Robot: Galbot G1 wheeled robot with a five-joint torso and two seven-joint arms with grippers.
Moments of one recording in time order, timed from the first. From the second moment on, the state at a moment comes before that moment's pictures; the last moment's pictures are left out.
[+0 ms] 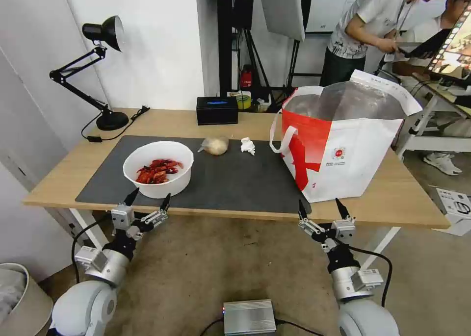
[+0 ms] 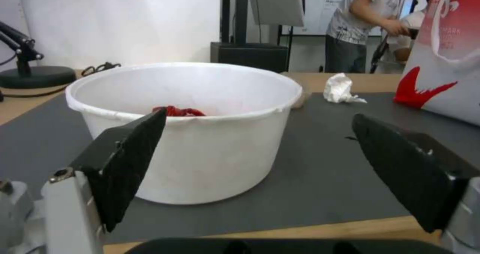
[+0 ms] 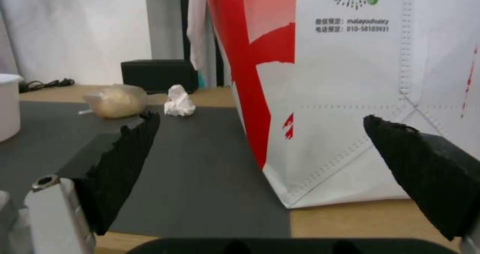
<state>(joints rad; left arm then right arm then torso) 1.50 -1.27 -0.69 -2.04 -0.38 0.00 0.23 -1.57 1.27 0.42 2.07 0.20 0.17 0.15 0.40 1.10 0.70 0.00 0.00</state>
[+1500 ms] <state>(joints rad) 1.53 -1.32 -0.74 -2.03 -0.38 -0.04 0.27 -1.35 1.20 0.21 1.95 0.26 0.20 0.08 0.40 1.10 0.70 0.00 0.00</state>
